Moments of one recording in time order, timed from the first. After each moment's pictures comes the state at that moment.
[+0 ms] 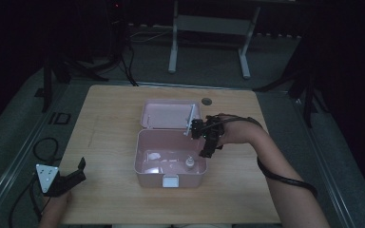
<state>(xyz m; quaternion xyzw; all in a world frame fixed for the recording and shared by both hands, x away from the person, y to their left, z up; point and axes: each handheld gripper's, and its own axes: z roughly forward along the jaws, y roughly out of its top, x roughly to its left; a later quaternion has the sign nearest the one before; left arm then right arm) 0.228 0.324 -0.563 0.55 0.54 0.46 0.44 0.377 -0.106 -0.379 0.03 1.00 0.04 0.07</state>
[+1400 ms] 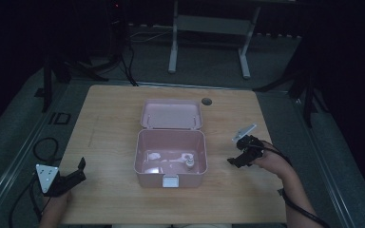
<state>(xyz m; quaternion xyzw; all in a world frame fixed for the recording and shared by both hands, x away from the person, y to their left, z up) 0.227 0.324 -0.563 0.55 0.54 0.46 0.44 0.387 -0.264 -0.491 0.26 0.94 0.20 0.11</state>
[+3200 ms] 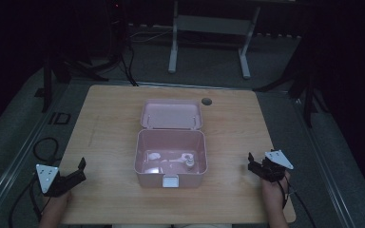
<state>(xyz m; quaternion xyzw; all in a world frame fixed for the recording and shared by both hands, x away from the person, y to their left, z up) 0.227 0.324 -0.563 0.55 0.54 0.45 0.45 0.320 -0.327 -0.549 0.53 0.67 0.35 0.39</state>
